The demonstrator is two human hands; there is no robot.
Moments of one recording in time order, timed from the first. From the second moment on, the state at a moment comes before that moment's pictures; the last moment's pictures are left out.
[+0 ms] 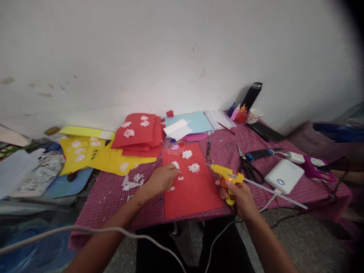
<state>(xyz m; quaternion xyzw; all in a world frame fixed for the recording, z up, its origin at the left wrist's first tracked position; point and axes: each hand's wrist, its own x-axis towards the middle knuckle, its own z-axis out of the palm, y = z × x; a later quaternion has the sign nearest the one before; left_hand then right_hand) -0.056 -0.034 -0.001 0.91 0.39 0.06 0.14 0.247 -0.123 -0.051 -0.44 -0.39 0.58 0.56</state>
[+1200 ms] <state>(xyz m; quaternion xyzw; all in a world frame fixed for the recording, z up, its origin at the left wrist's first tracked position) -0.050 -0.016 0.000 0.96 0.26 0.00 0.14 0.248 -0.123 -0.050 -0.45 -0.39 0.58 0.56</state>
